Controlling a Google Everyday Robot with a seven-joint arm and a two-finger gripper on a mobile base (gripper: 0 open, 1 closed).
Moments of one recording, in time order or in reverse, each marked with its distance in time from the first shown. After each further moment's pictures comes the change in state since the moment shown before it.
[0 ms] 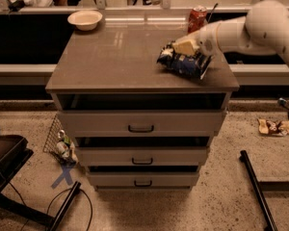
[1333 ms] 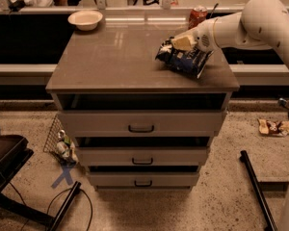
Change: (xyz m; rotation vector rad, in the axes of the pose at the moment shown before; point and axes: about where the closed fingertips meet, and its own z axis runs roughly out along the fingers) arm -0.010 -0.007 0.010 0.012 0.015 0.007
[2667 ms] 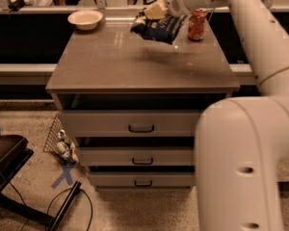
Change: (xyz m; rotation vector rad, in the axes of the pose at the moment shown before) arm -0.105 -0.009 0.065 -0.057 0.015 -0.106
